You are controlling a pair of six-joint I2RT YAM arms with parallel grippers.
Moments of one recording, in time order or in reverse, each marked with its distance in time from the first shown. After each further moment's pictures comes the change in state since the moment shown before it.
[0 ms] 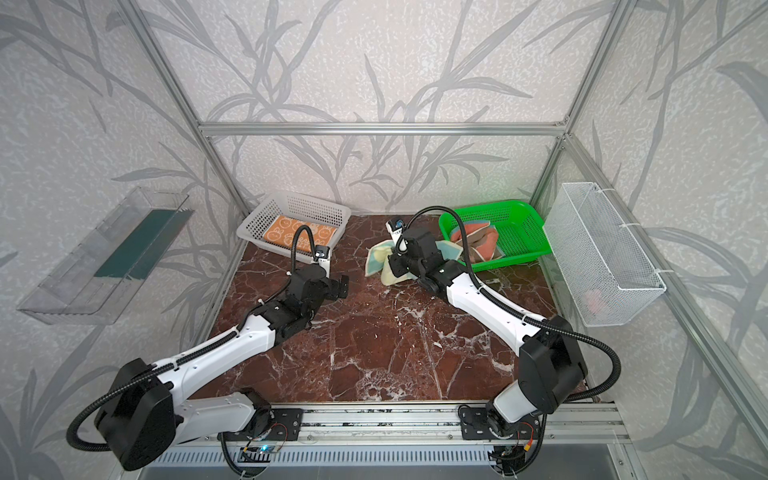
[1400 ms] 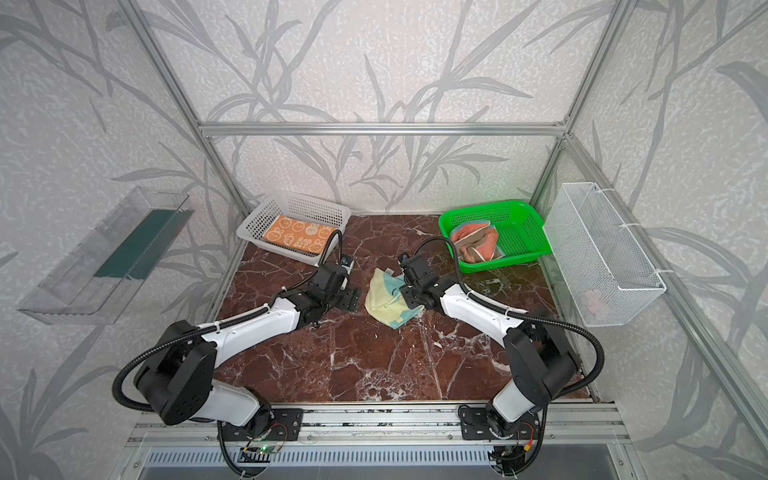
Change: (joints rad) left arm 0.013 0.259 0.114 -0.163 0.158 0.040; right arm 0.057 0.041 -0.156 -0.229 0.235 -0.052
